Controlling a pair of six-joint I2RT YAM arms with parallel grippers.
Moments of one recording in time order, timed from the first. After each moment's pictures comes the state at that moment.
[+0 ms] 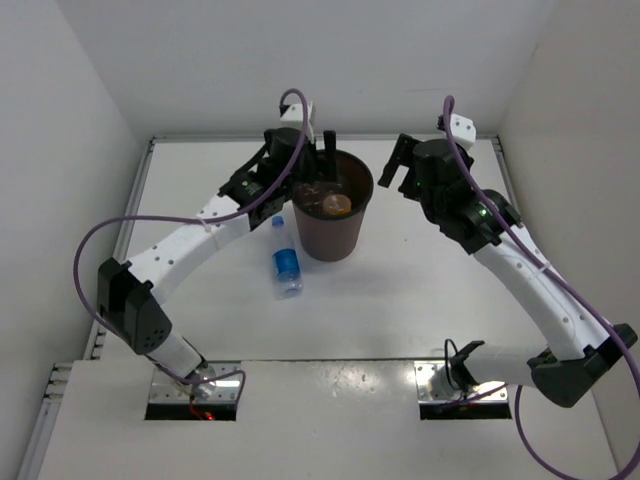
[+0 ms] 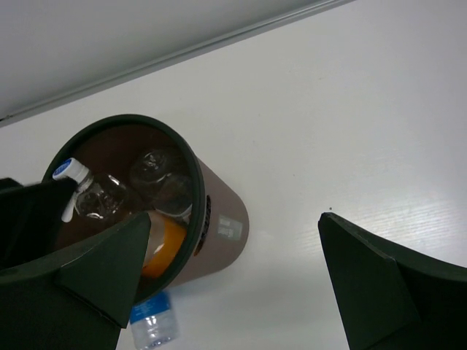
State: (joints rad) left arm -0.68 1.56 1.48 -0.25 -0.31 -0.36; right arm 0.59 1.25 1.41 -0.66 0.57 0.59
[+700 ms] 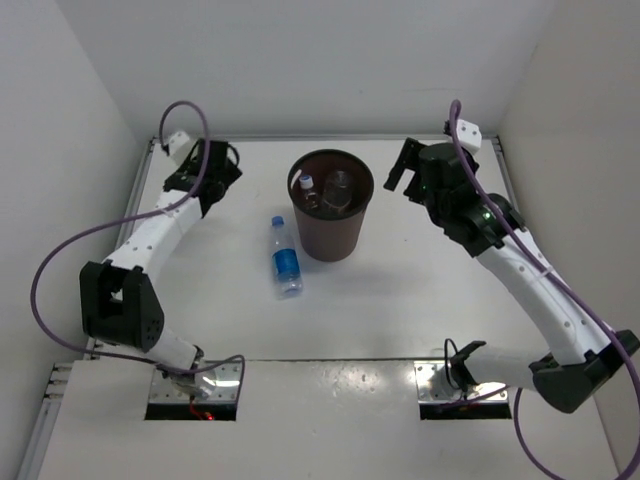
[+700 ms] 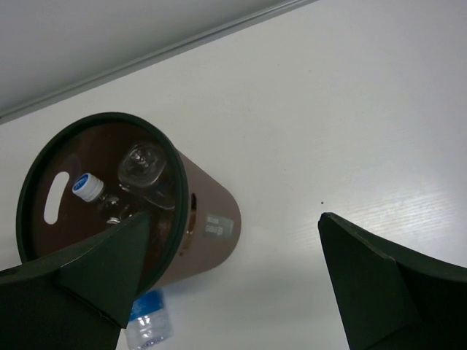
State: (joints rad) left arm -0.26 1.52 1.34 -0.49 -0.61 -0.80; right arm 0.55 1.23 1.38 -0.65 0.55 0.60
